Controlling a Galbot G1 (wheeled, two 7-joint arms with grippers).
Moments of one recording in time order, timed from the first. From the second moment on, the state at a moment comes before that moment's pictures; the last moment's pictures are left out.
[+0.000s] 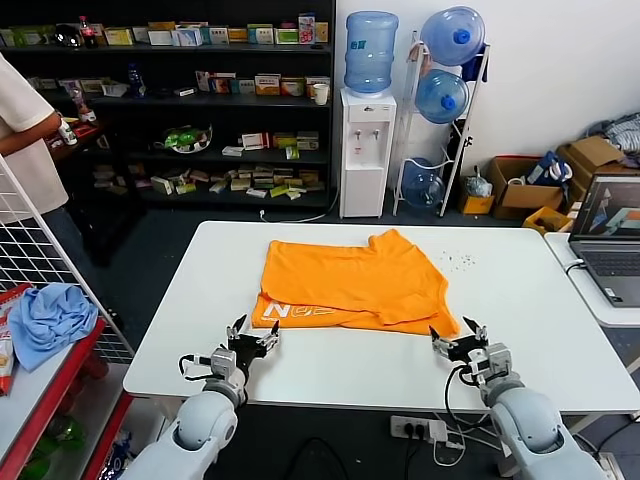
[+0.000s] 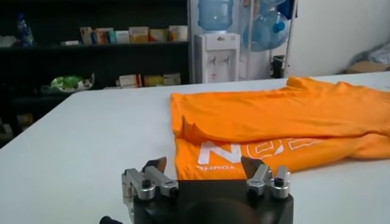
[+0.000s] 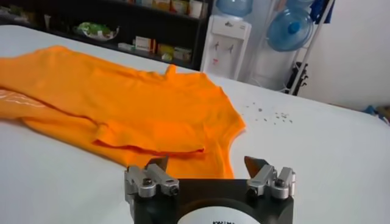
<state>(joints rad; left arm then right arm) 1.02 -1.15 -0.06 -1.54 -0.46 0.15 -0.23 -1.18 1.04 0.40 1.64 0.34 -0.34 -0.01</state>
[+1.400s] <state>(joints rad) 1.13 -1.05 -0.07 -1.68 -0.62 0.30 -0.28 -1.35 0.98 0.45 1.78 0.38 -0.44 0.06</state>
